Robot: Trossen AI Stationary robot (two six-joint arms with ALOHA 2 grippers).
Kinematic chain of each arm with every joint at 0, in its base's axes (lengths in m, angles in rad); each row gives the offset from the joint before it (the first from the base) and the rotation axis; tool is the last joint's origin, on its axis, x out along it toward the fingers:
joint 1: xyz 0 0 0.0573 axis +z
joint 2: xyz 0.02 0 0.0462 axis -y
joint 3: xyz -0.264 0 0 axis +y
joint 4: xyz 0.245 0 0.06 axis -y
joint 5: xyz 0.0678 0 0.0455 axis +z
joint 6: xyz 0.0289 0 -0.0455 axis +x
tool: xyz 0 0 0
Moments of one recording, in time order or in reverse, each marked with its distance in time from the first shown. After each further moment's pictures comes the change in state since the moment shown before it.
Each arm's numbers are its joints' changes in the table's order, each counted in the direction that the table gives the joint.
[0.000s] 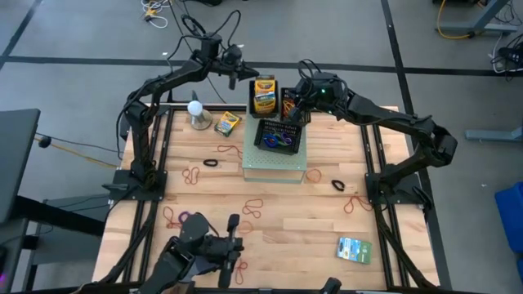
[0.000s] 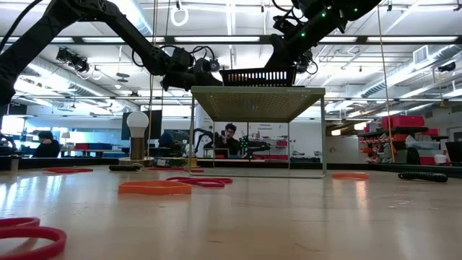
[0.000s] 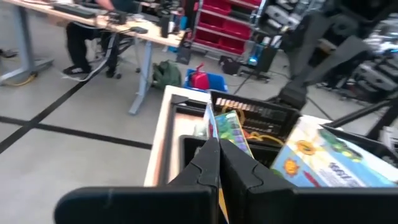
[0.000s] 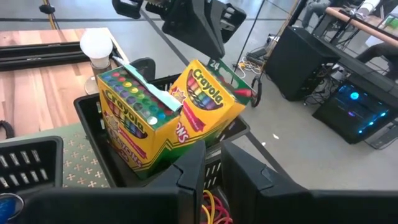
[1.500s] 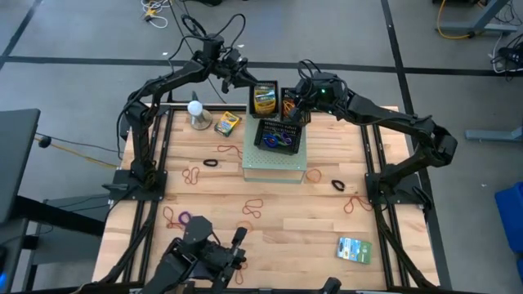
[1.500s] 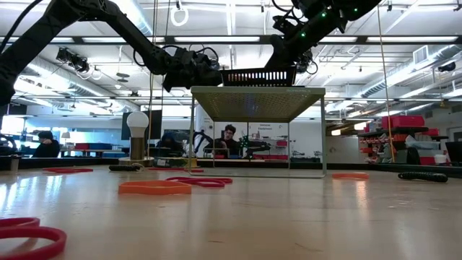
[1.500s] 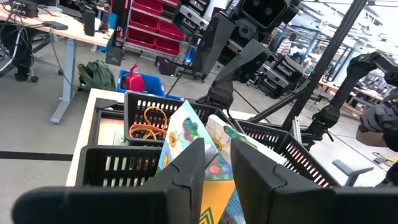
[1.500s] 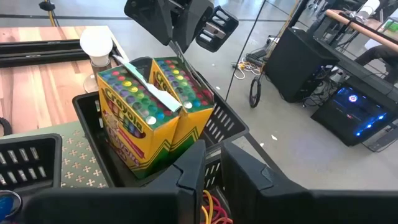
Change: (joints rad) left arm -0.015 0.002 0.000 -0.039 -0.274 -0.004; right arm 0.000 0.000 0.000 0.000 0.000 -0.015
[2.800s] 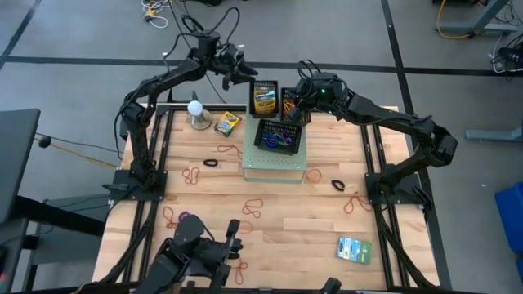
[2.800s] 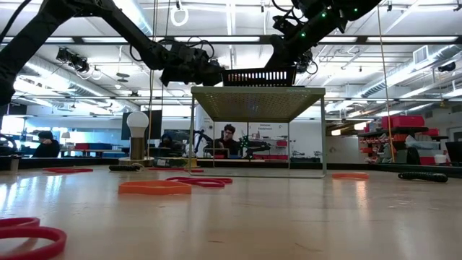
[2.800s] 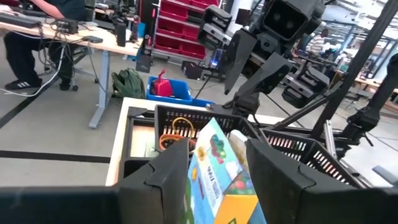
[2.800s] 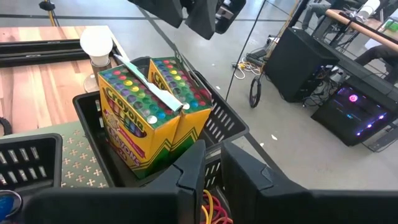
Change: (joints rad) left arm 0.020 0.041 0.000 0.020 0.106 0.007; right arm 0.000 0.000 0.000 0.000 0.000 0.000
